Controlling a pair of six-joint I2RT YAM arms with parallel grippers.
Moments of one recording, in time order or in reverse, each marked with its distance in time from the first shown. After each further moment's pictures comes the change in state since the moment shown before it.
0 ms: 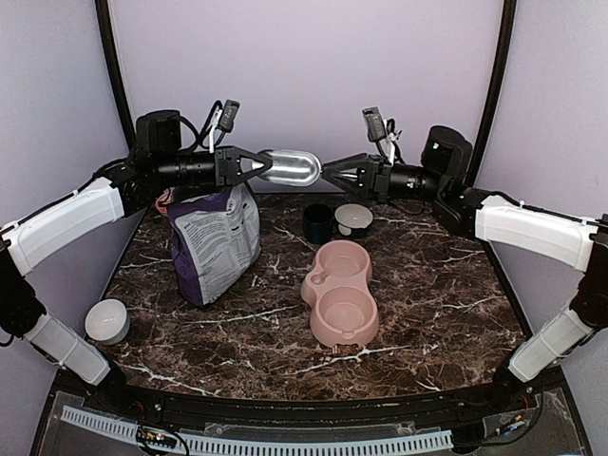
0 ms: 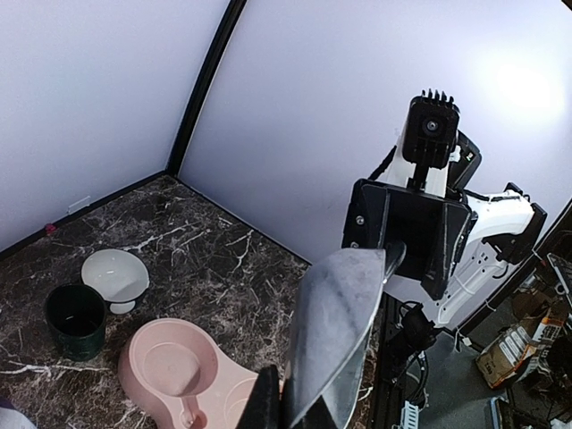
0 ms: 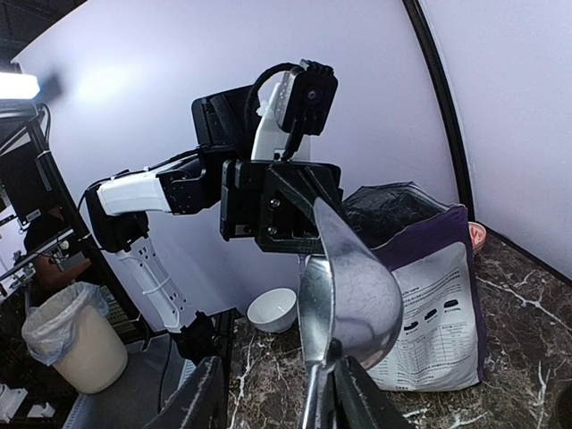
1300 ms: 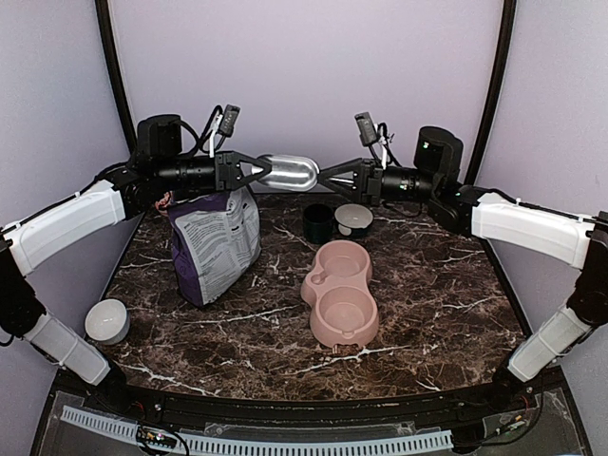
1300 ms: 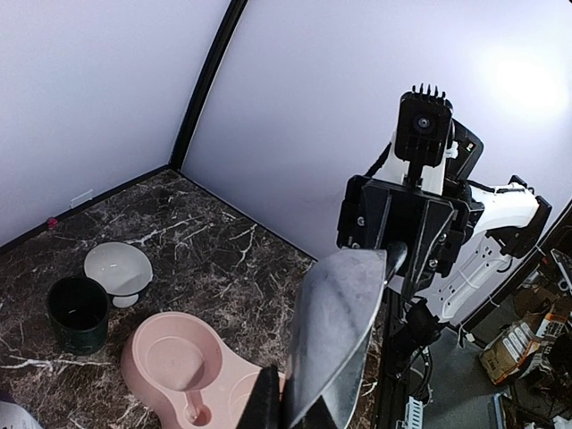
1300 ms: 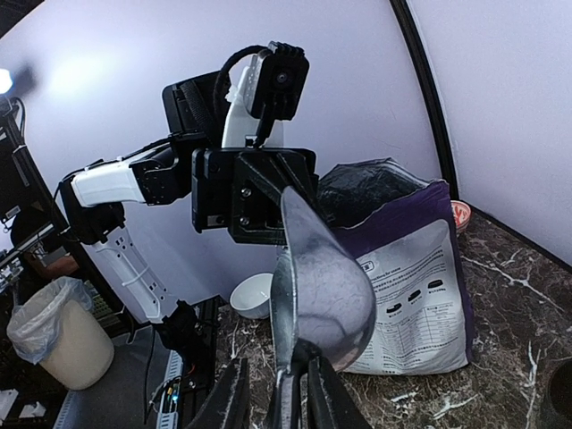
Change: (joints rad) left arm 0.000 -0.001 -0.031 0.014 -0.005 0.000; right arm 0.011 0.026 0.032 -0.105 0.038 -0.064
